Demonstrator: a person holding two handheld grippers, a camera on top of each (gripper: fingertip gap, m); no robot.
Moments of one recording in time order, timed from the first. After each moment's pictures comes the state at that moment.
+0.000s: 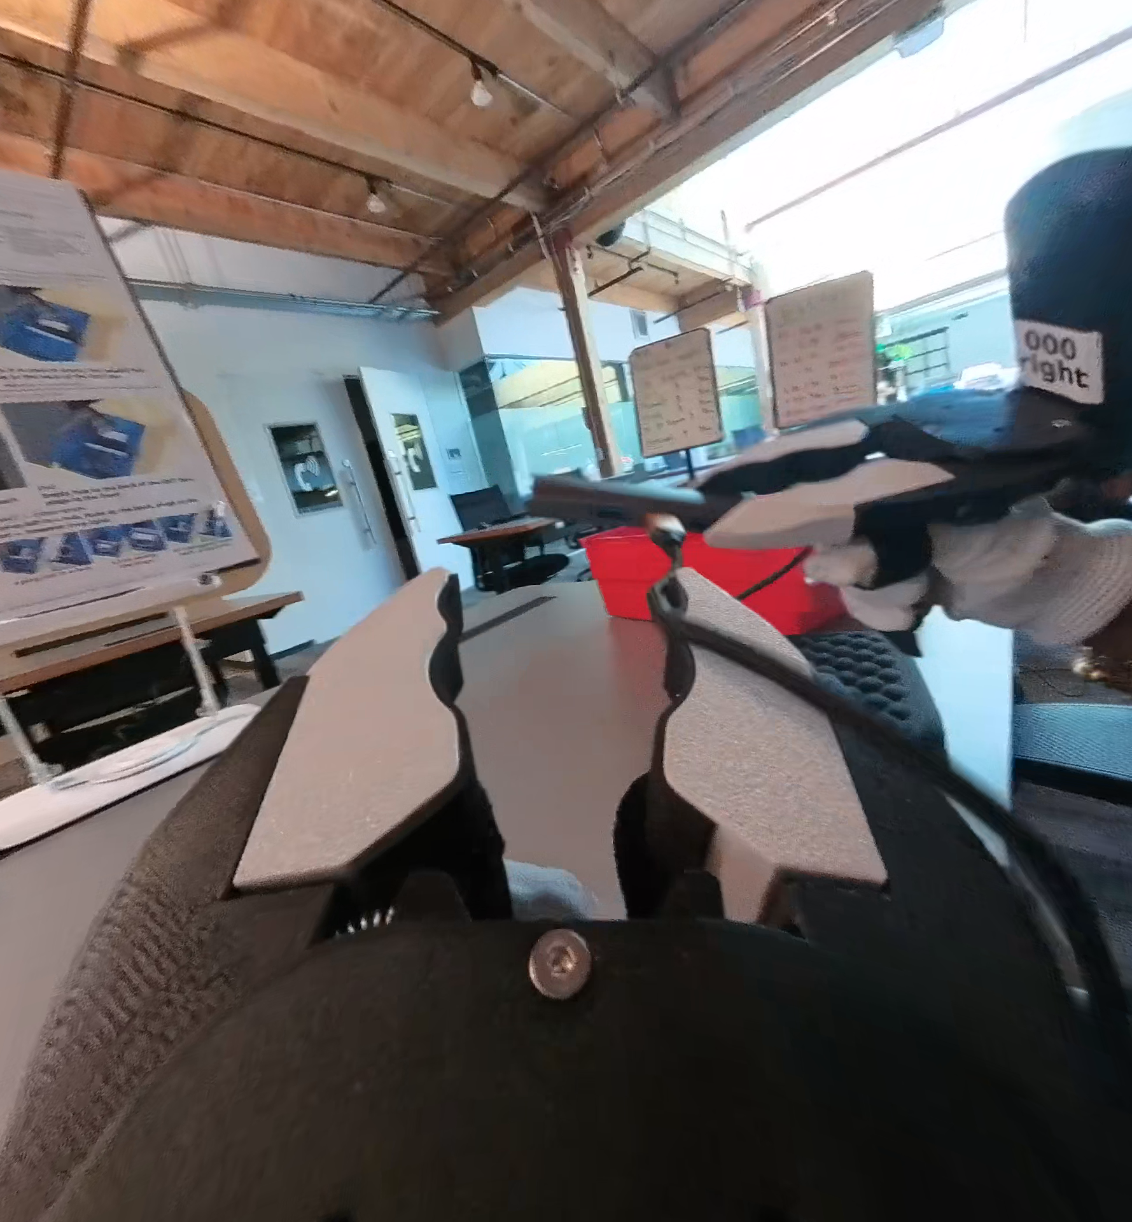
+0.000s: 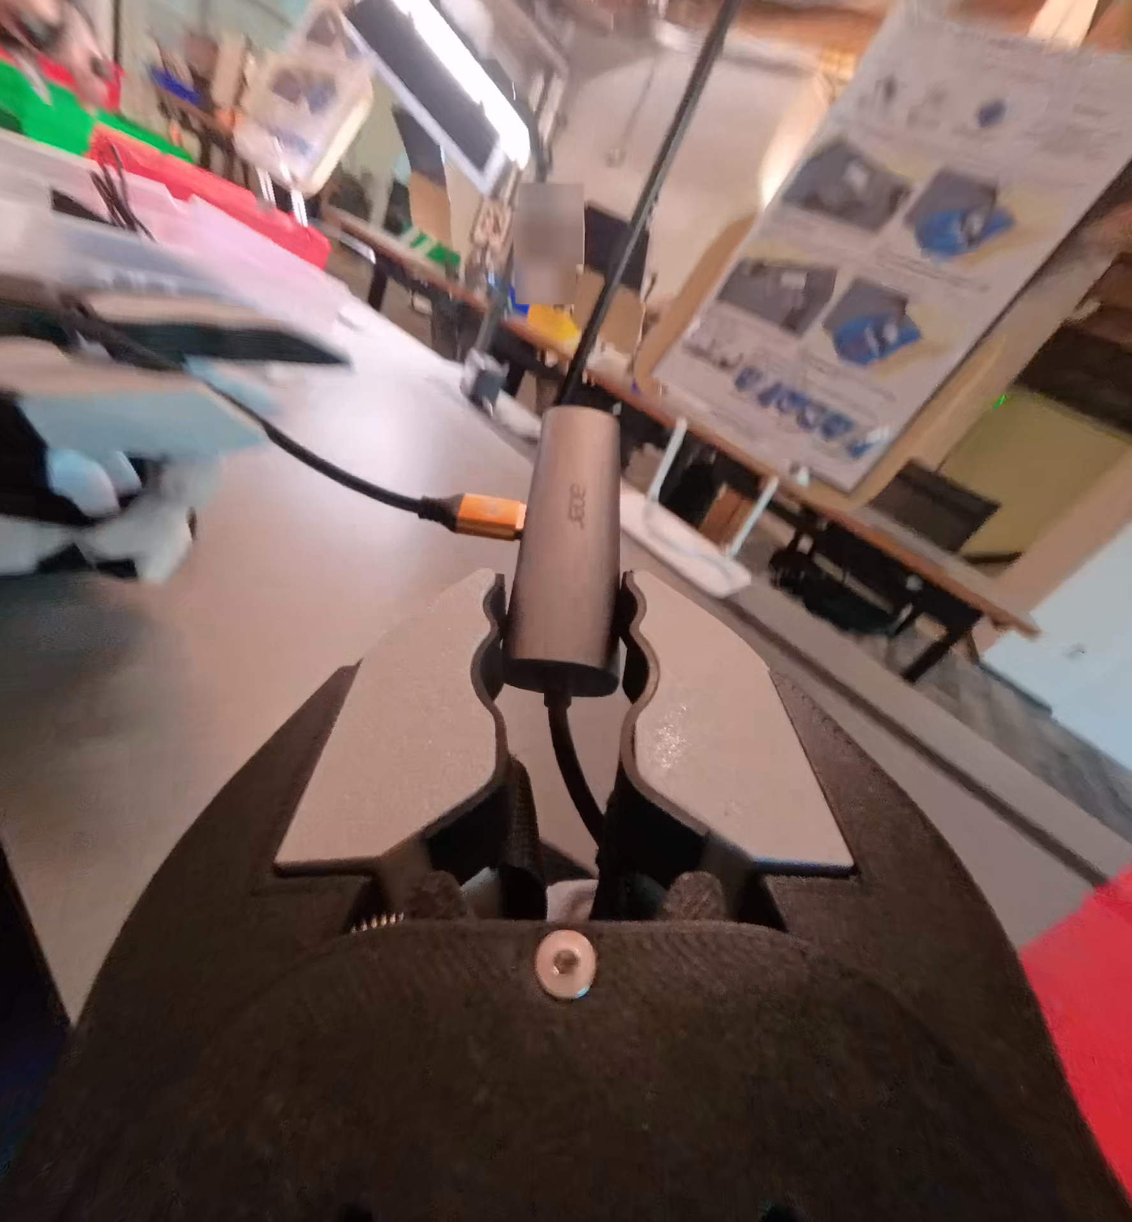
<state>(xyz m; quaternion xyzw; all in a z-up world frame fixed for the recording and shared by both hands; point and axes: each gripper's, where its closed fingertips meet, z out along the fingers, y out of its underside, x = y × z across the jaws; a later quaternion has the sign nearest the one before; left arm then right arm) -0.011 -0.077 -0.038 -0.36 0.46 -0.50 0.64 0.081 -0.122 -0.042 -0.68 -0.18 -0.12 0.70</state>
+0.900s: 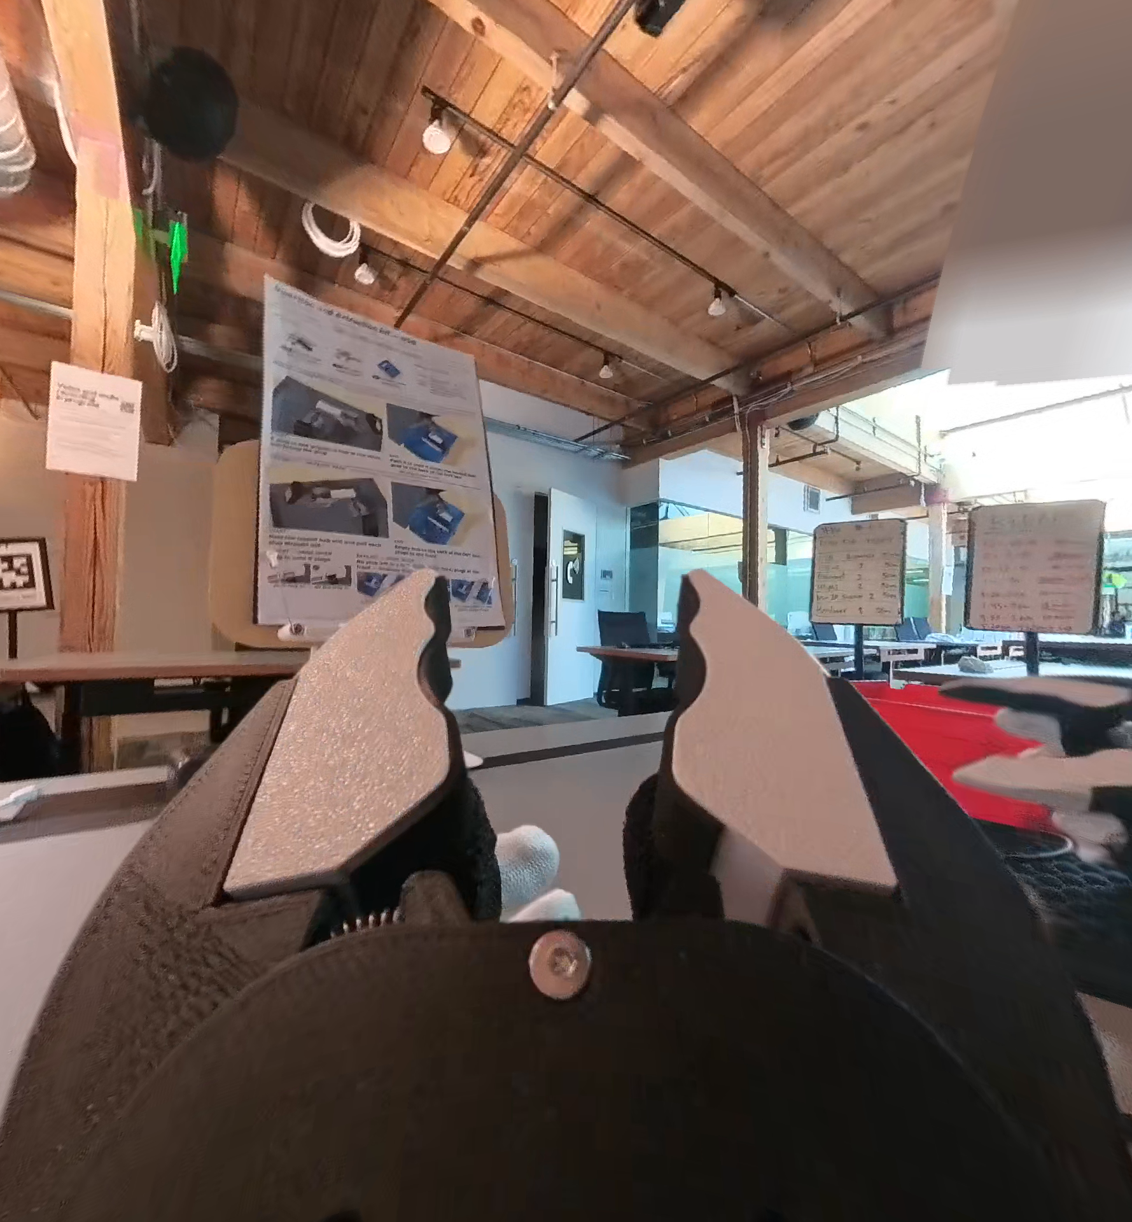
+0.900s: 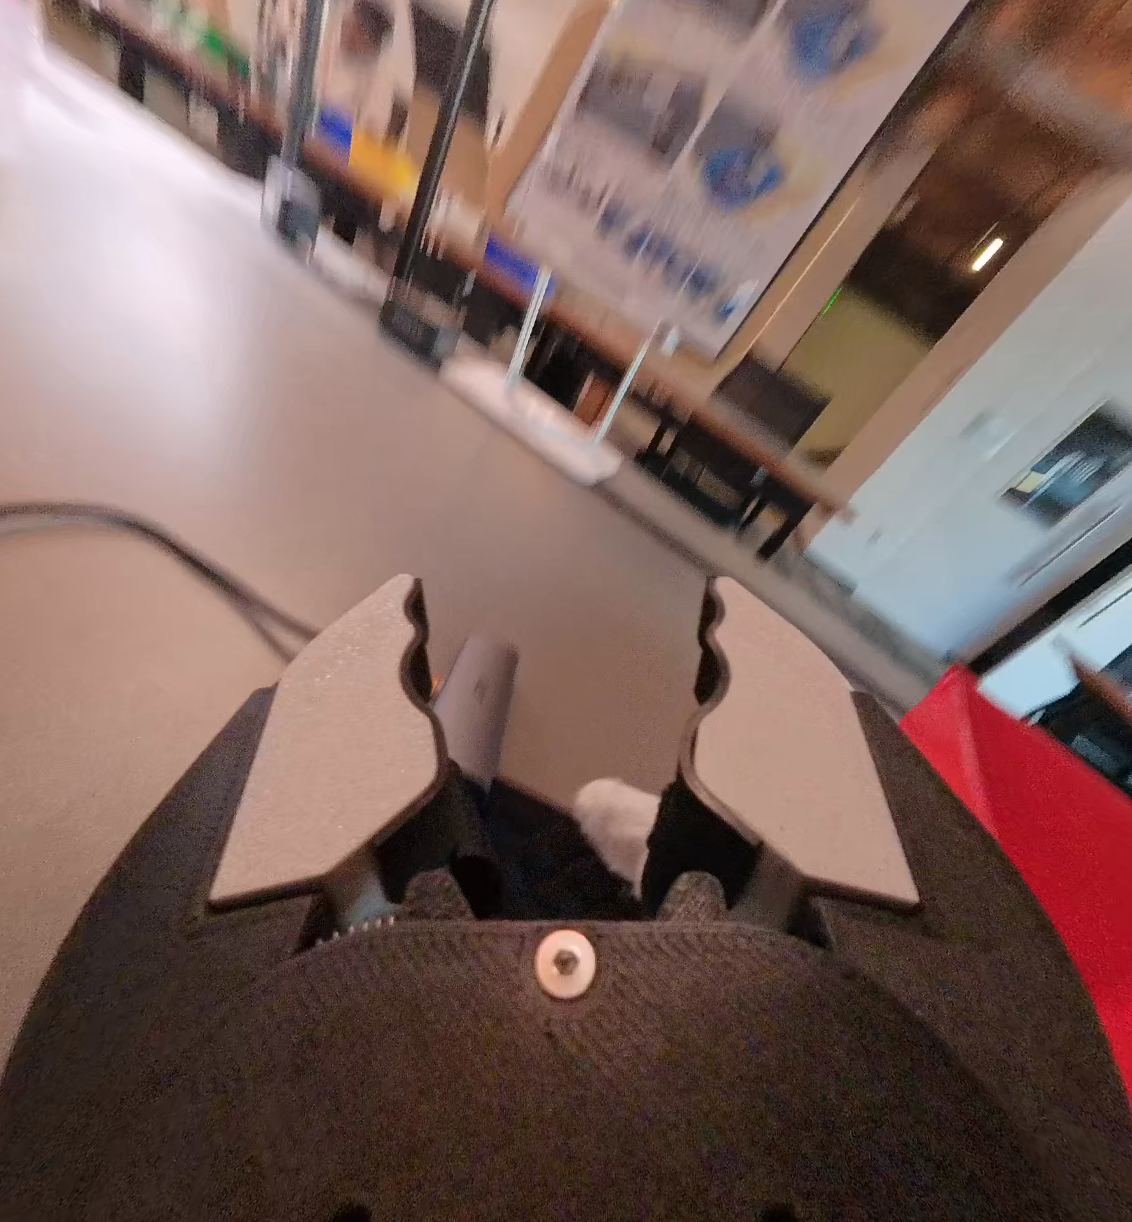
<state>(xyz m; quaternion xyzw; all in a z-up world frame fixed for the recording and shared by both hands) -0.109 0.042 0.005 -0.38 0.26 -0.52 0.72 0.141 -0.121 -0.073 -0.70 -0.11 -0.25 0.66</state>
